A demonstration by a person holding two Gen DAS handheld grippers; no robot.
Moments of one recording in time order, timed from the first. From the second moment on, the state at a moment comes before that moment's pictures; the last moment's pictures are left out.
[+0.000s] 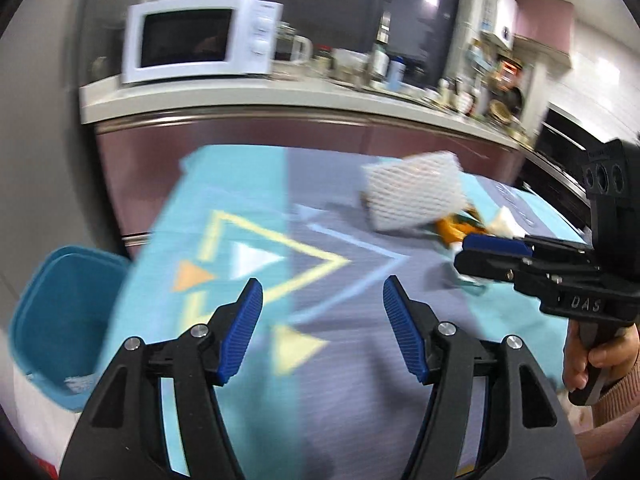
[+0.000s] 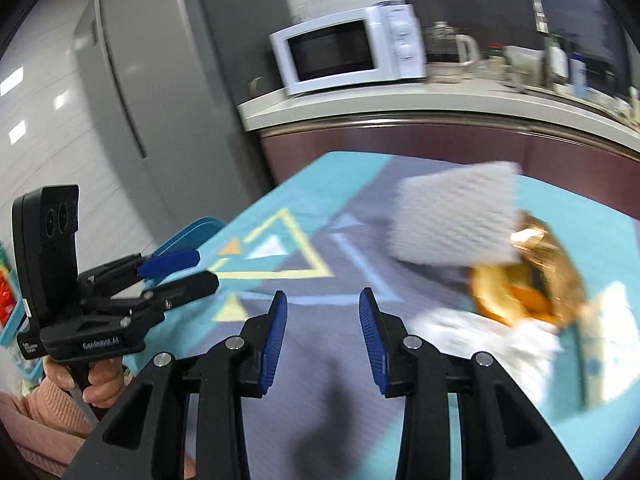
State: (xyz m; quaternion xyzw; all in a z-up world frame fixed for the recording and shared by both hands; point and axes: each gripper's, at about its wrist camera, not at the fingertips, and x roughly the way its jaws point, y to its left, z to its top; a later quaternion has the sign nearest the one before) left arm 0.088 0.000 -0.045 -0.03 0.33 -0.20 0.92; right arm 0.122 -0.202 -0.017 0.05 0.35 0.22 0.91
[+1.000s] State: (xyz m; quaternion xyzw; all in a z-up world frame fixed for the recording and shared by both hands) left arm 0.155 -0.166 -0.079 0.01 0.43 -0.31 0.85; right arm 0.103 -0.376 -0.064 0.24 0.34 0.07 0.90
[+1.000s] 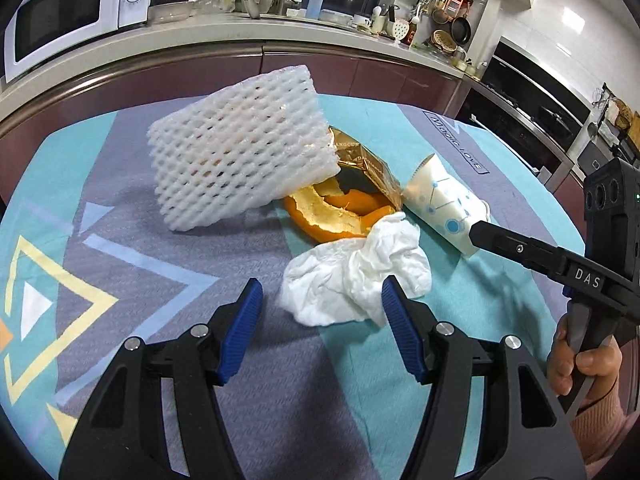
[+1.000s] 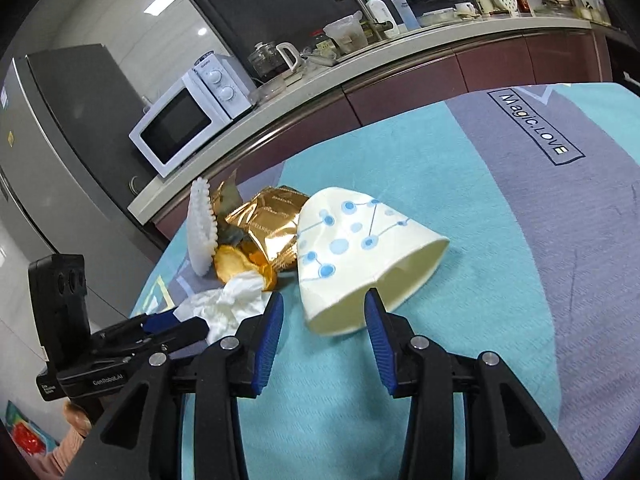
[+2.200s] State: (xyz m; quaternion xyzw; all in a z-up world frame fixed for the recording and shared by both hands) left arm 0.119 -0.169 -0.050 0.03 0.37 -0.32 0.87; right arm 0.086 -0.352 -0.031 0.18 0.29 0.09 0.94
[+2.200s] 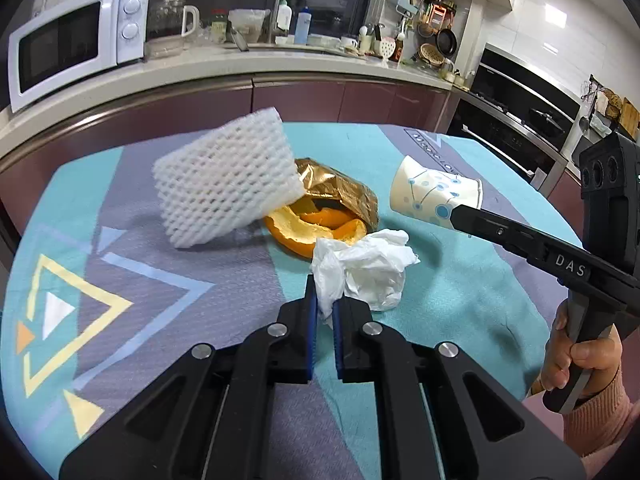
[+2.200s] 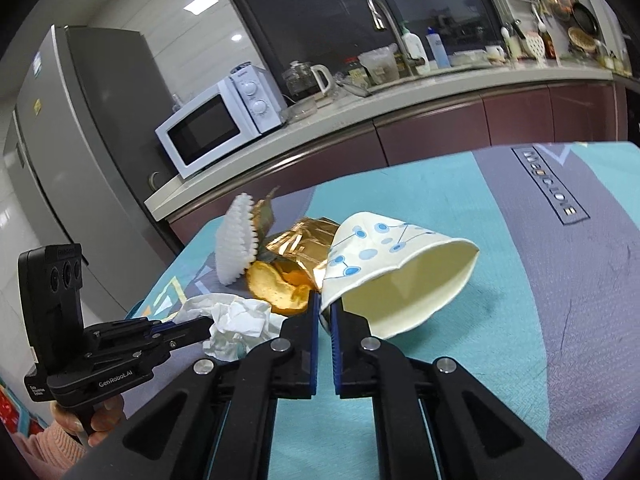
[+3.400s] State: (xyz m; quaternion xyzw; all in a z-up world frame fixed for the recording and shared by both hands) left arm 0.070 -0.033 -0.004 -0.01 0.33 -0.21 0.92; right arm 0.095 -0.226 0.000 0.10 0.29 0.24 0.92
